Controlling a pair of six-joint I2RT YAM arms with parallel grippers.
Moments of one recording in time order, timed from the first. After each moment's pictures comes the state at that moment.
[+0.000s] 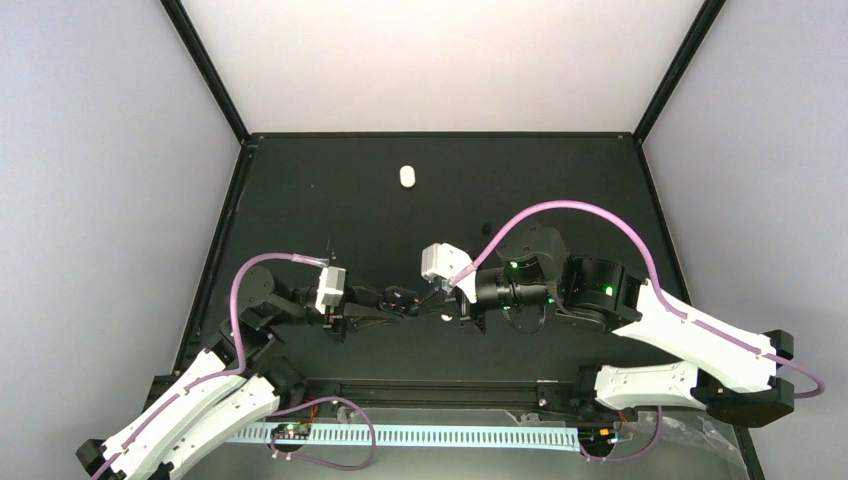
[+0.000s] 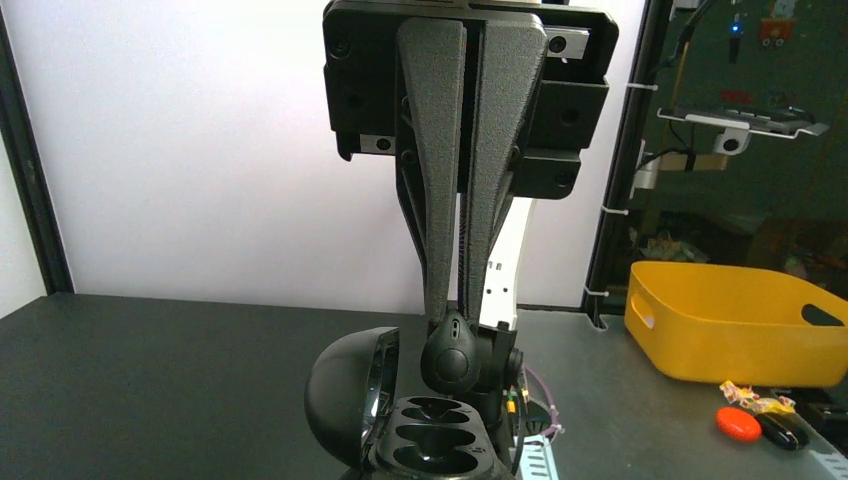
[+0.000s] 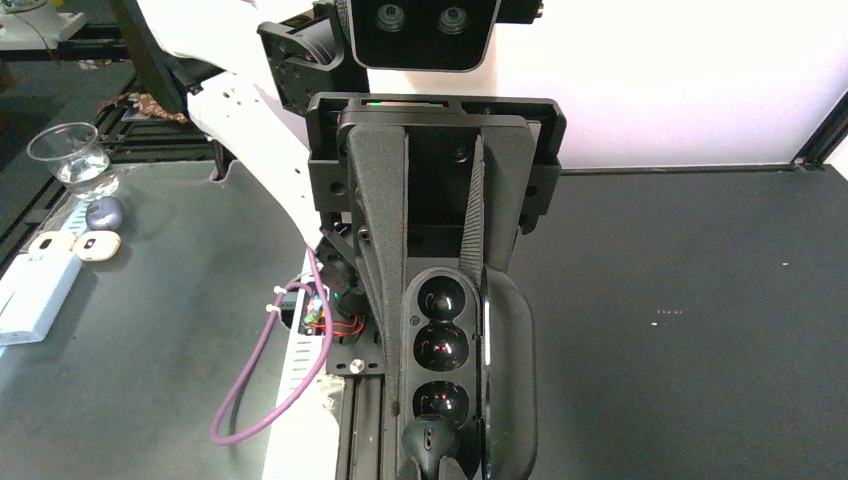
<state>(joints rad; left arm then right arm) -0.70 0.51 0.59 0.08 0.85 -0.18 1.21 1.10 1.36 -0.68 -0.32 -0.11</state>
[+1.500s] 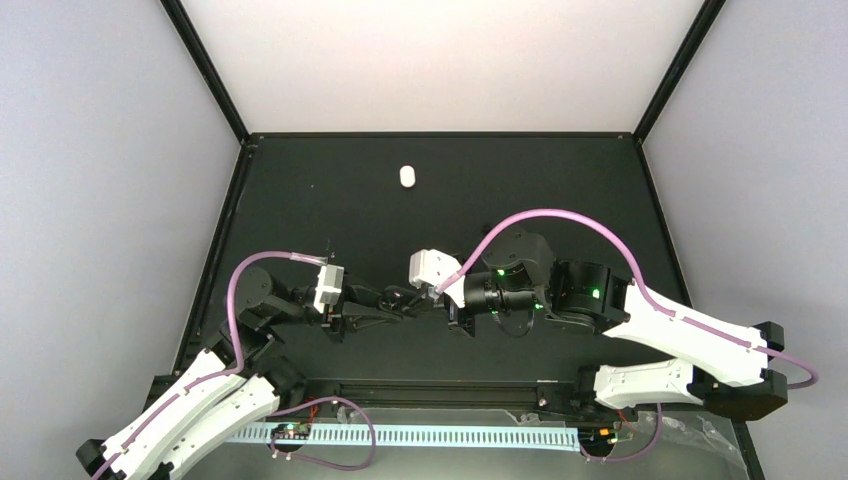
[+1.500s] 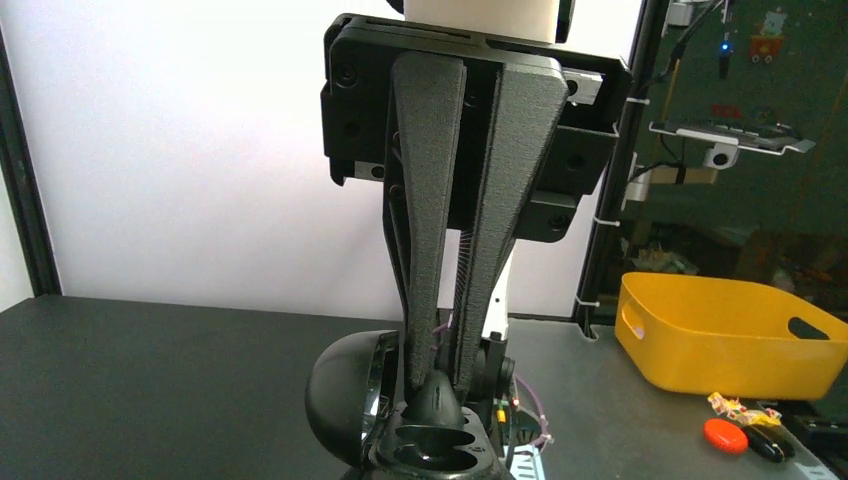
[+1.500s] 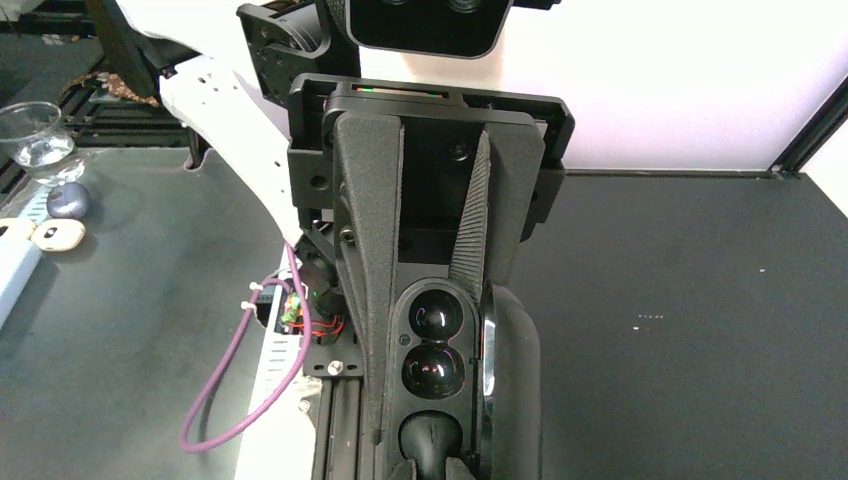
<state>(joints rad) -0.70 0.51 0.59 0.10 0.86 -0.23 1.26 1.13 1.36 -0.65 -0.23 -0.13</state>
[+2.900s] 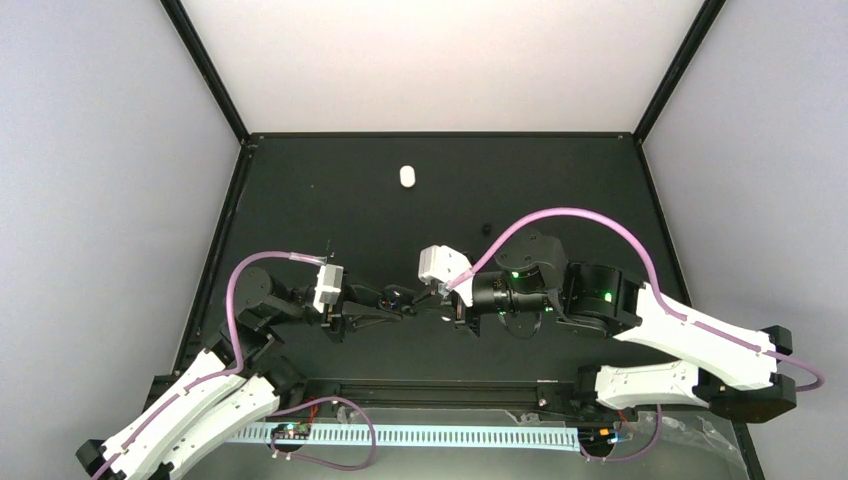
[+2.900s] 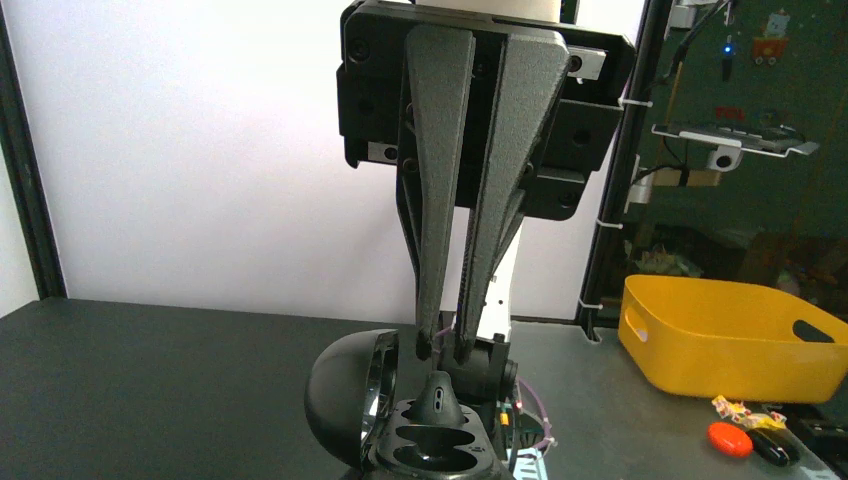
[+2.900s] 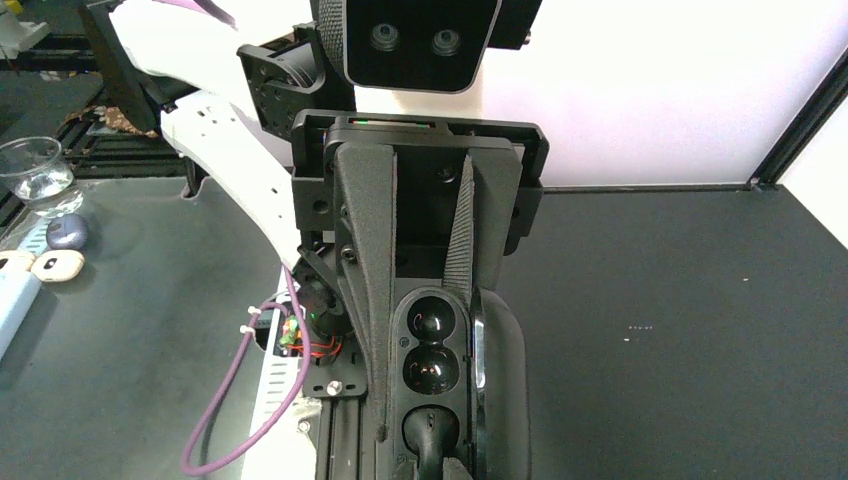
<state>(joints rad) -0.70 0.51 0.59 0.11 0.85 -0.23 1.26 1.09 1.35 -0.62 -0.21 -0.10</state>
